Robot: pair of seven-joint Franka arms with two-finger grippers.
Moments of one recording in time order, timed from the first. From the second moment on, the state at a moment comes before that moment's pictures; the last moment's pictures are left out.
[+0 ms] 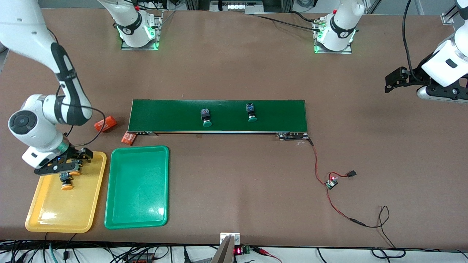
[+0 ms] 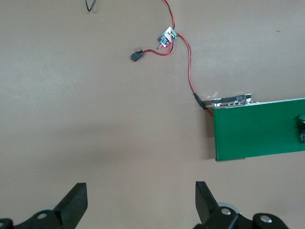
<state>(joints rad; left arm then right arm) 0.00 -0.03 -0.04 -1.67 0.00 1.60 0.05 -0.10 0.50 0.00 -1.86 -0.23 2.48 -0.10</state>
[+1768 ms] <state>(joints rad) -0.01 -0.02 -0.04 -1.67 0.00 1.60 0.05 0.16 0.14 0.38 -2.33 -0.03 2.55 0.49</state>
